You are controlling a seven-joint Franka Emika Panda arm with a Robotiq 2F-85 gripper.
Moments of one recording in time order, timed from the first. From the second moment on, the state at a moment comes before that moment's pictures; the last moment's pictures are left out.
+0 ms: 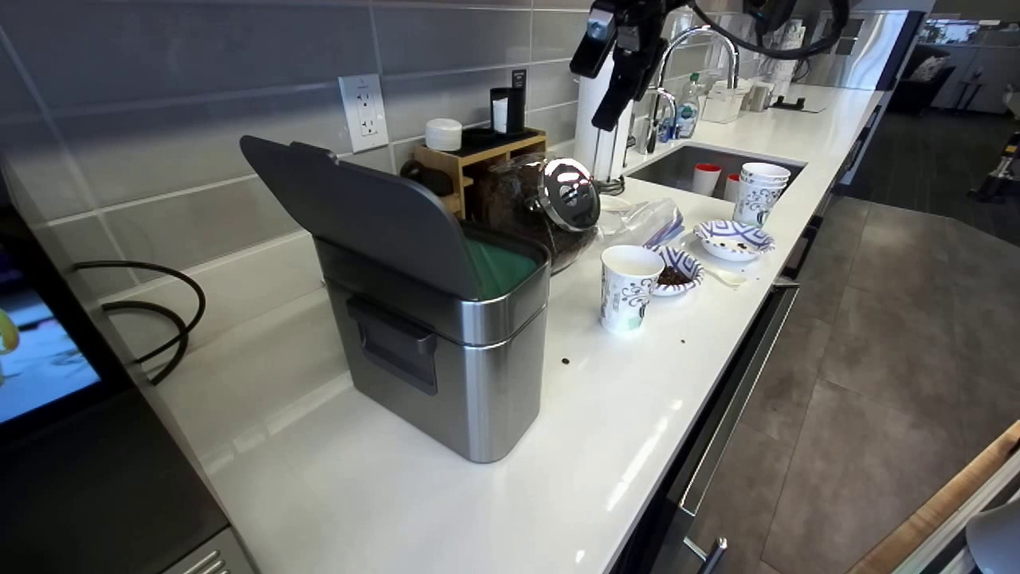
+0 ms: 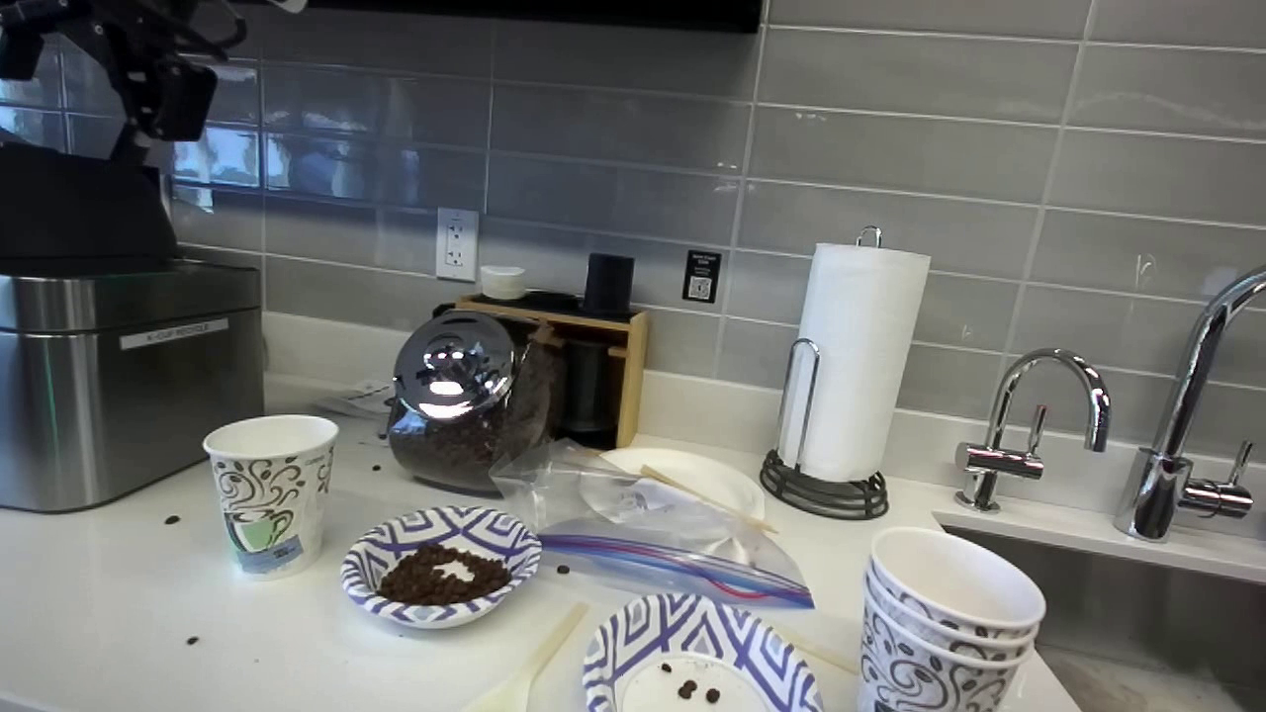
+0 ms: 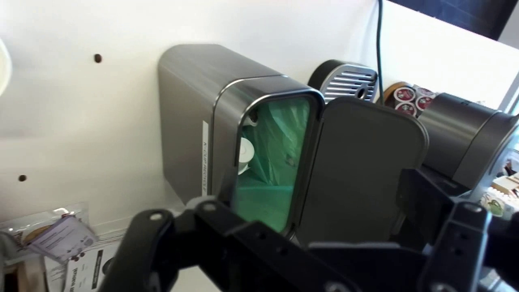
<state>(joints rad) 0.21 -0.32 0.21 -2.18 0.72 1.90 -0.41</state>
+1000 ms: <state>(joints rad) 0.26 -0.38 0.25 -2.07 0.22 1.88 -0.29</state>
